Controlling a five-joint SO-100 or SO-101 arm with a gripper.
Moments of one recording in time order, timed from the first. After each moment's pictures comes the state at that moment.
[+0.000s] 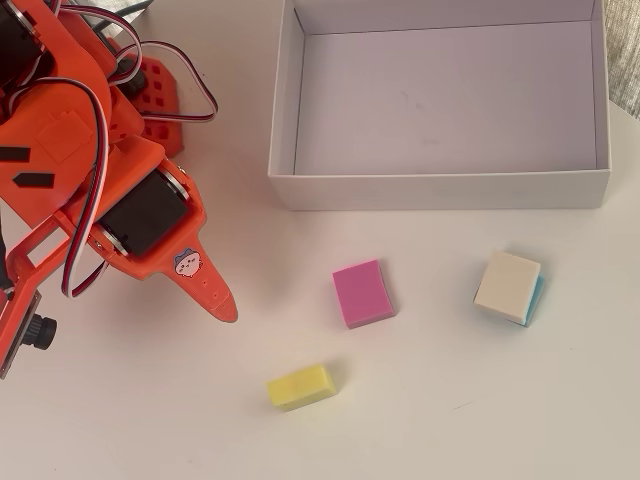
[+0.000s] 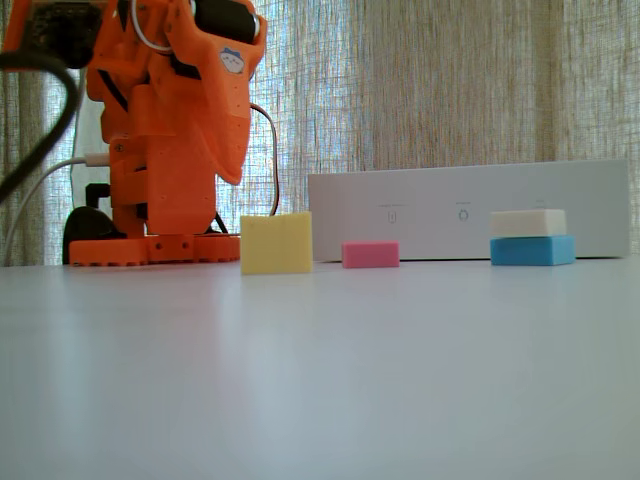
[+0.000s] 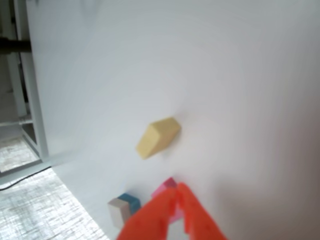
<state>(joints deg) 1.6 189.2 170.1 71.8 -9.8</state>
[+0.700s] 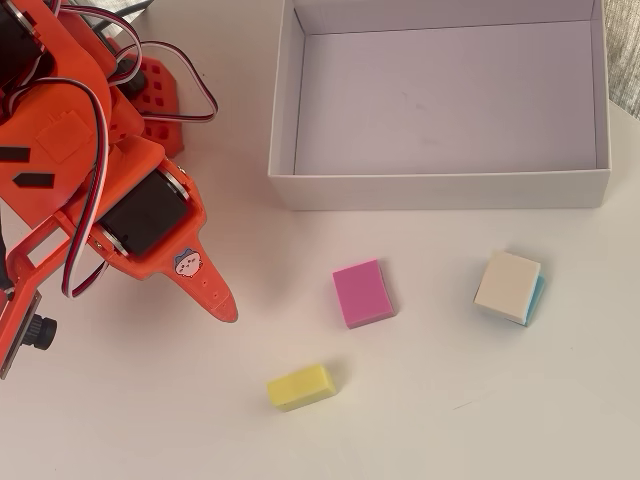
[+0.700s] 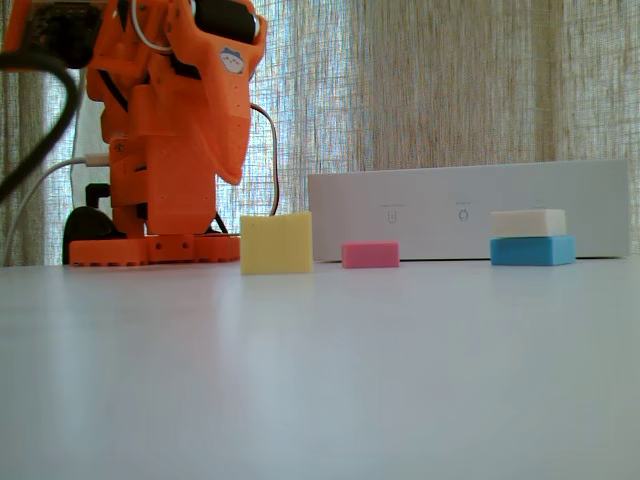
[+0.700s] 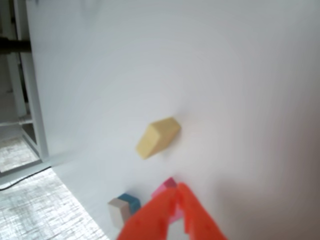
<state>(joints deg) 1.6 189.2 170.1 71.8 -9.8</state>
